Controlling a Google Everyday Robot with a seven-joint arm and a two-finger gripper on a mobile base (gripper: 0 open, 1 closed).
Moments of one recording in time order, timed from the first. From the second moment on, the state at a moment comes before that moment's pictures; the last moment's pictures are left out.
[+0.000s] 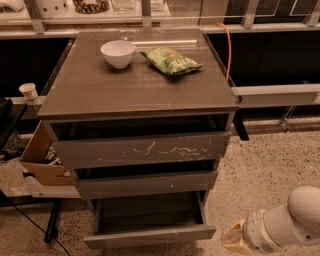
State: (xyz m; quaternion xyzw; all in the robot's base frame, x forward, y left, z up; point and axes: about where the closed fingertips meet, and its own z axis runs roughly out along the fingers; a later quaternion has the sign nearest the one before) arm 0.338 -0.206 0.567 -0.53 0.80 0.22 0.19
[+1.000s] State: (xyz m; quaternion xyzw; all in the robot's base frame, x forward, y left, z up) arm 0.347 -0.223 0.514 -0.57 0.78 0.14 0.24
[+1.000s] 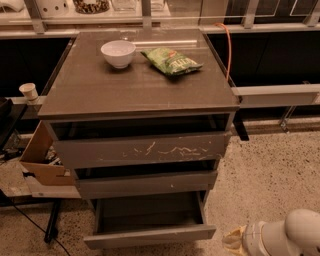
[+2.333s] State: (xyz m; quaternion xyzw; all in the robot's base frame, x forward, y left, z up) arm 0.389 -0.222 0.325 -0.57 0.76 0.19 0.24
